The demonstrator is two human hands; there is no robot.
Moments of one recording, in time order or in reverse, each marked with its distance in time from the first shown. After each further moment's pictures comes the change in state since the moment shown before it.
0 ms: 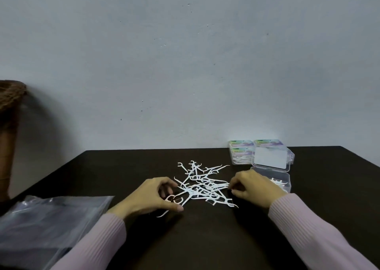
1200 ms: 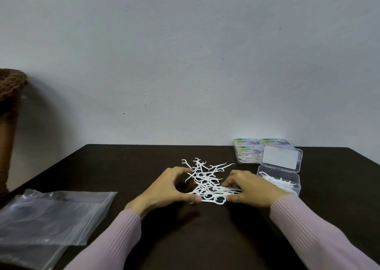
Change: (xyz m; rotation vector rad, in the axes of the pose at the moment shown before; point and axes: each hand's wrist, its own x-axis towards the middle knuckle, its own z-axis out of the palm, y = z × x) left_hand 0.017 0.010 0.014 0.013 0.048 0.057; right_hand 0.012 -0.023 0.002 -0.008 -0.102 -0.088
